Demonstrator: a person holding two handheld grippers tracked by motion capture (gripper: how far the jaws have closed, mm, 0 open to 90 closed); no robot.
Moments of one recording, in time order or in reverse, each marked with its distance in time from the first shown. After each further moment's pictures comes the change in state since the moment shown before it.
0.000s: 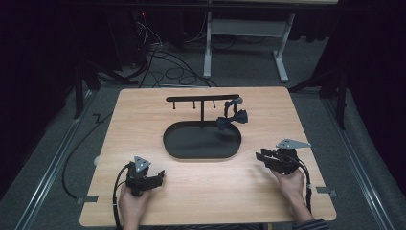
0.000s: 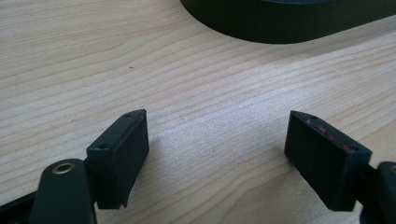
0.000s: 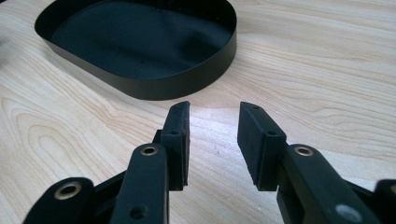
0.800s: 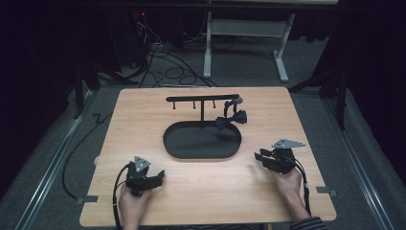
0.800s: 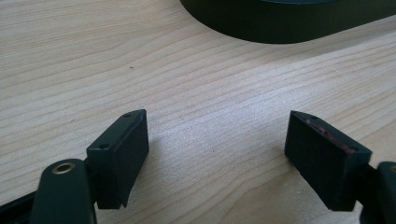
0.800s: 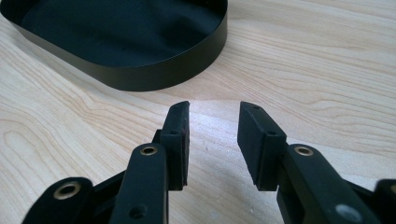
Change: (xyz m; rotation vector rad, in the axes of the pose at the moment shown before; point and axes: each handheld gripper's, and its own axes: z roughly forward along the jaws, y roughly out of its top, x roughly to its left) left arm 0.000 0.000 0.000 0.000 0.000 0.000; right arm -0.001 -0.003 0.014 0.036 -0.046 -0.016
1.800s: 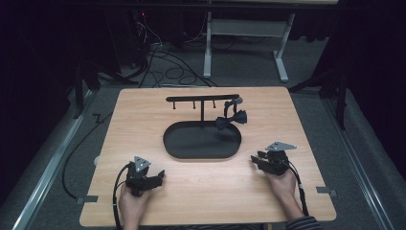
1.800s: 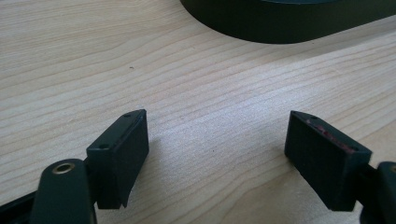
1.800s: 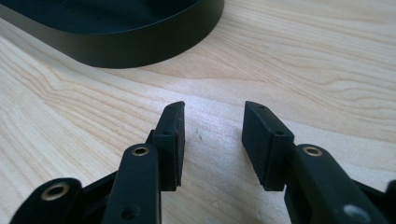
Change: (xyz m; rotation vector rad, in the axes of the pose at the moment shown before) left arm 0.000 0.000 0.000 0.000 0.000 0.001; right arm 0.004 -0.013 0.024 0.049 -0.058 -0.032
